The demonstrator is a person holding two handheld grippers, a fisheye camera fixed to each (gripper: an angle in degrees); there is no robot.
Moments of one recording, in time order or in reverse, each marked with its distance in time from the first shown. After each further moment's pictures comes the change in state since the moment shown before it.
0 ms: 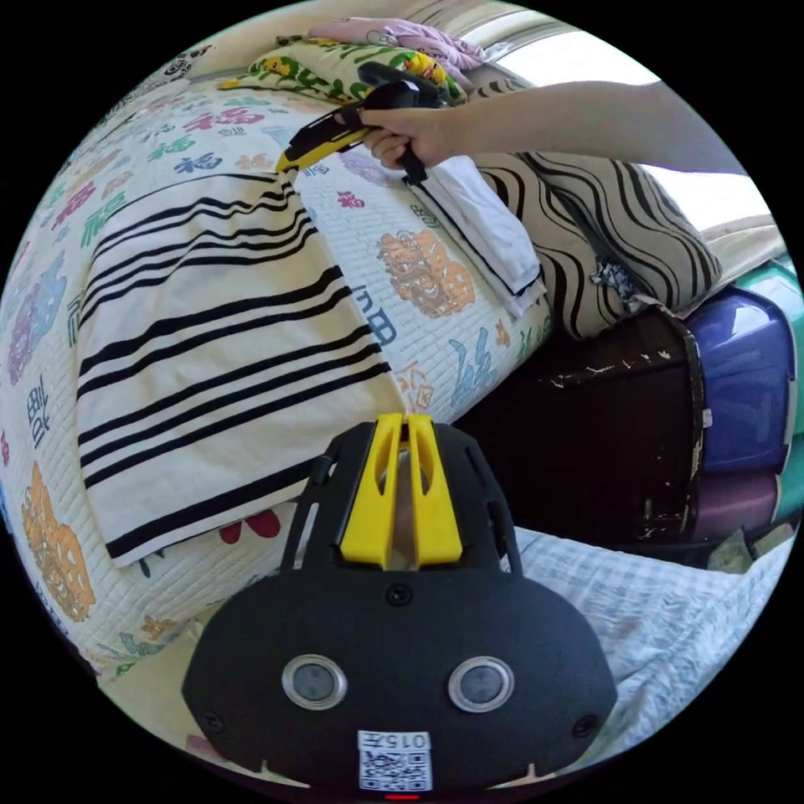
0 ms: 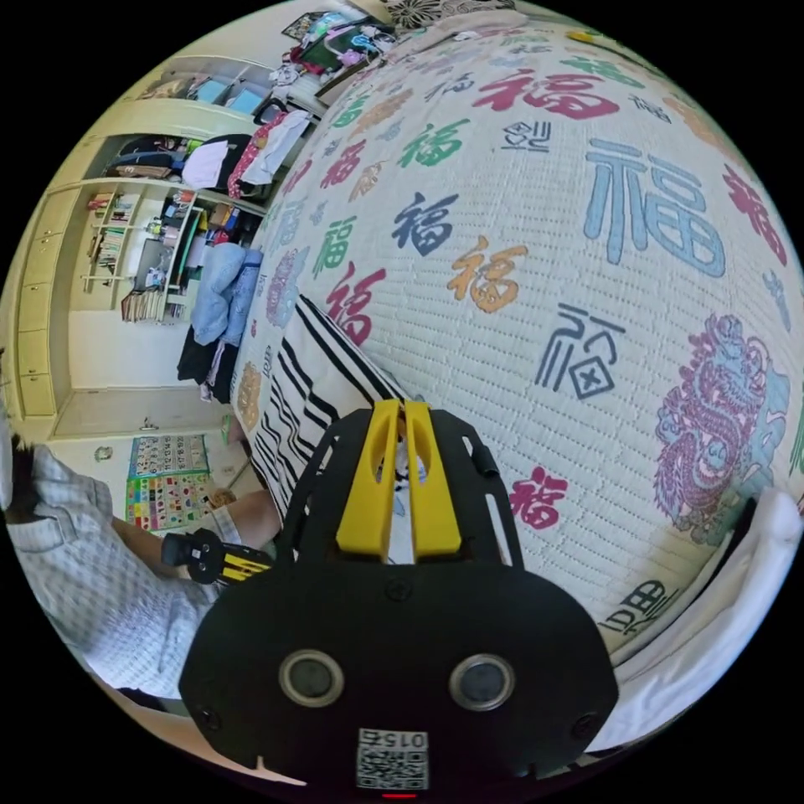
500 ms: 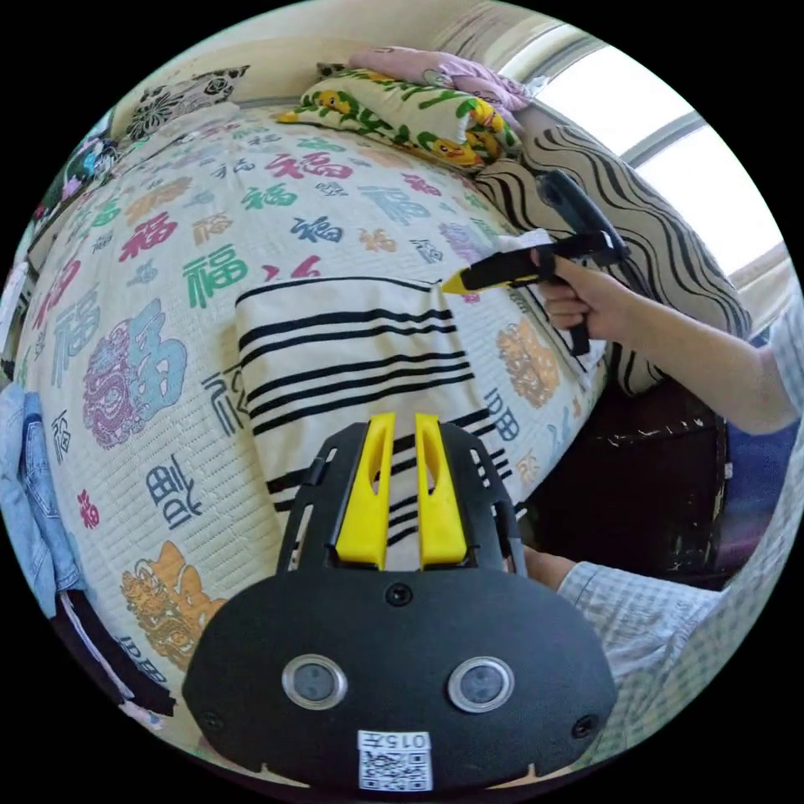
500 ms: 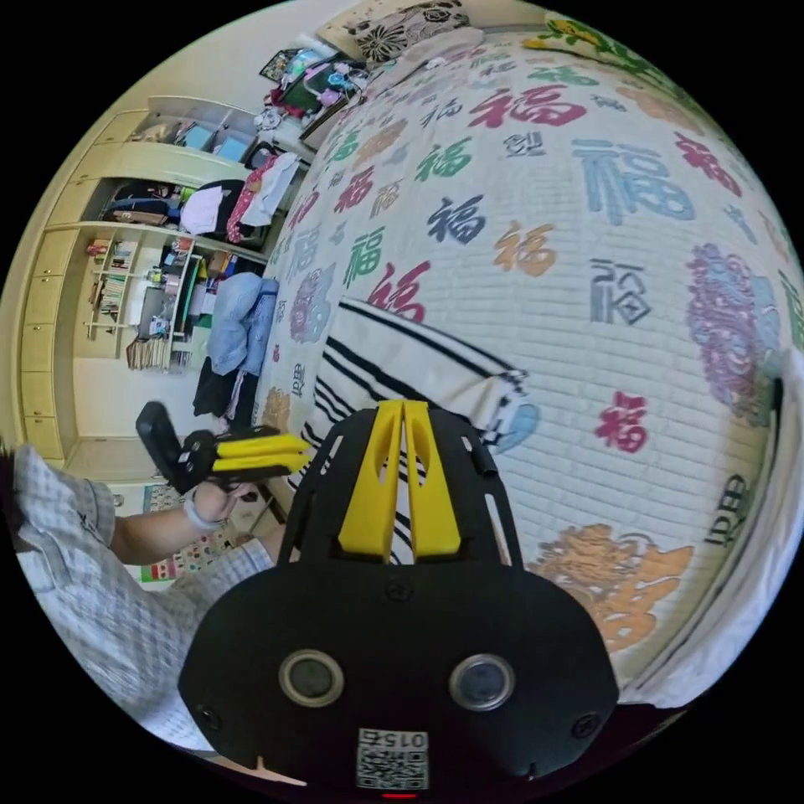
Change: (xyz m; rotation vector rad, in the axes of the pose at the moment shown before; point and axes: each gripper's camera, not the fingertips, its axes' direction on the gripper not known) left arm -0.140 -0.092 -0.031 0.099 -0.160 -0.067; right arm 0.006 0.086 0.035 0.143 -0.043 0.111
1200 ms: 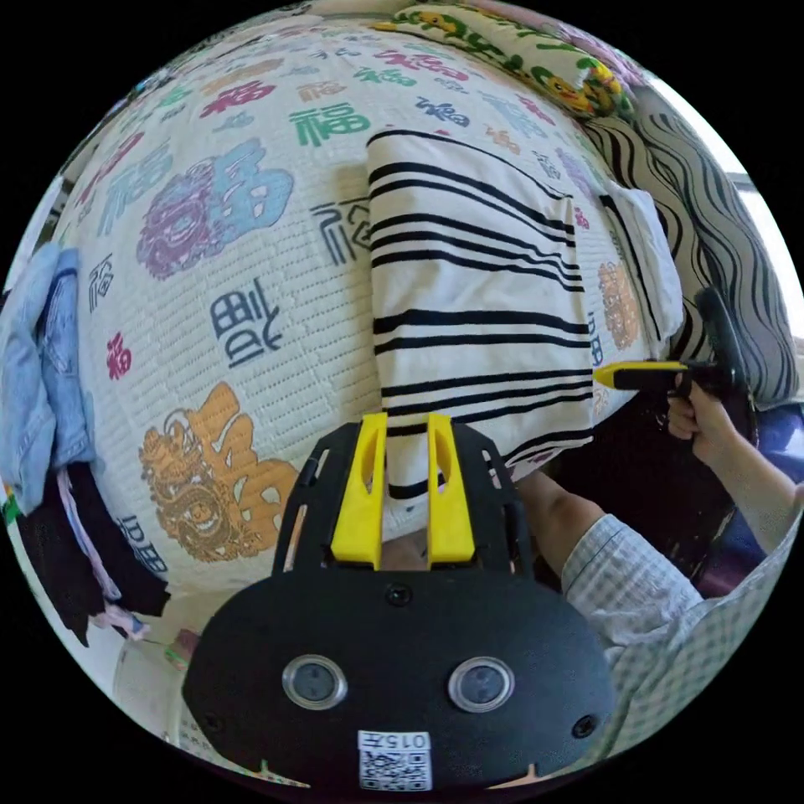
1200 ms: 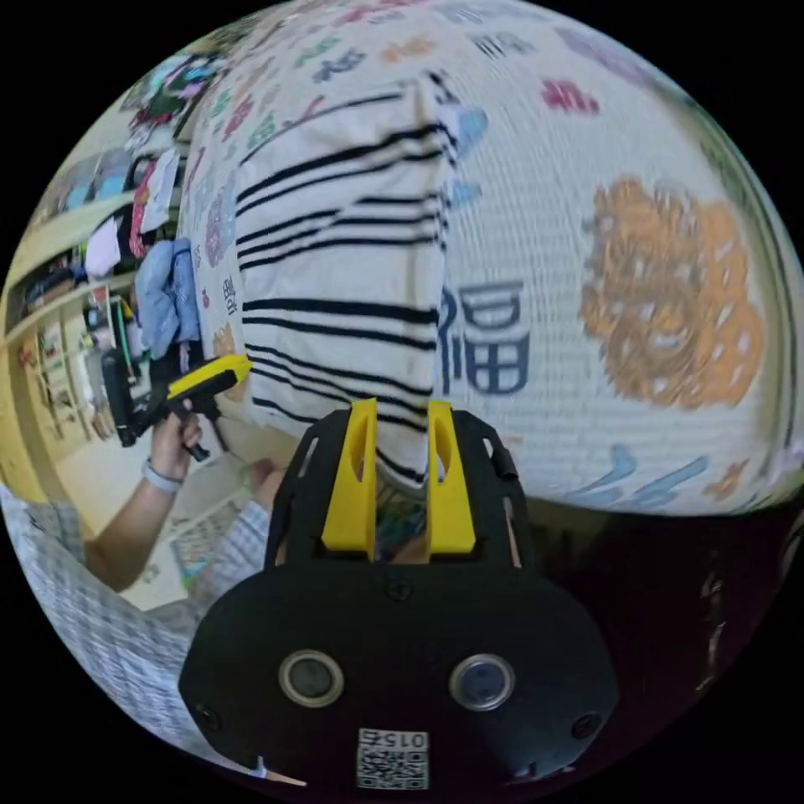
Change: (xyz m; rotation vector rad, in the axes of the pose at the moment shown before) left arm -0.080 0.029 0.048 -0.257 -0.097 -0.243; right arm 0.058 0.173 0.083 -0.195 0.038 0.415
